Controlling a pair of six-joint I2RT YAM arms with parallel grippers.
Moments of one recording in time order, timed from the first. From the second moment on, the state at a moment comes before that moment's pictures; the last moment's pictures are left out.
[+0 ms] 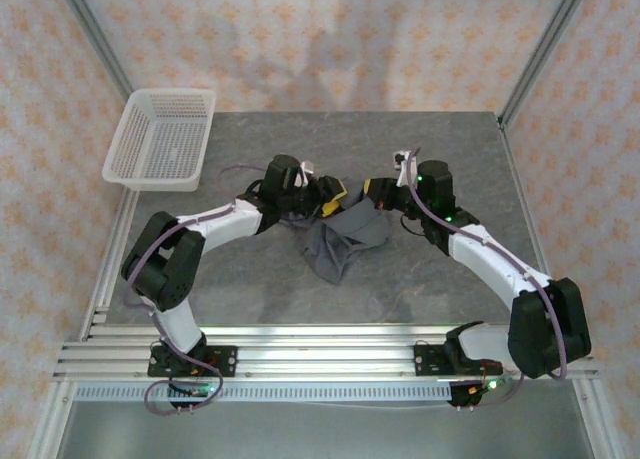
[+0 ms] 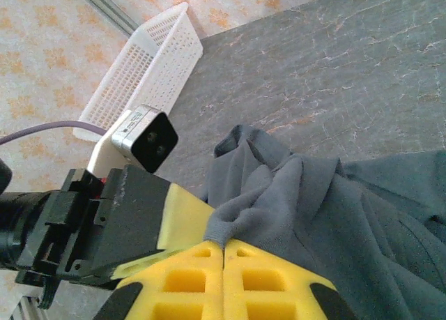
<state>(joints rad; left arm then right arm) -0.50 1.76 1.07 0.18 0.54 -1.30 0.34 1.28 0.80 0.07 -0.46 0.52</state>
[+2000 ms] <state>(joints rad) -0.51 1.71 1.35 0.09 0.56 -1.29 0.75 1.53 0.97 -0.02 0.57 0.63</state>
